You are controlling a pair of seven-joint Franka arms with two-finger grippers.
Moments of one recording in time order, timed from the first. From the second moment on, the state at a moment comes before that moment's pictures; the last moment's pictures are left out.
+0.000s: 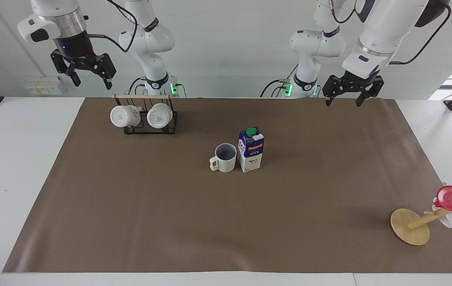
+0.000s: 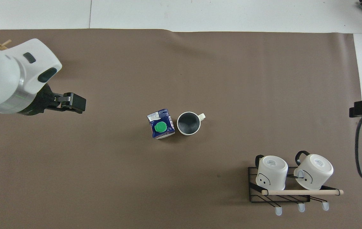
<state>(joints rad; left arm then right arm) -0.26 -0.03 0.04 -1.55 0.00 1.49 -0.13 0.11 -0.10 -0.12 -1.55 -0.05 1.49 0.11</state>
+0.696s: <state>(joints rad) -0.09 -0.03 0.05 -1.55 0.00 1.48 -0.02 0.11 -0.10 -0.12 -1.55 -0.05 1.49 0.11</state>
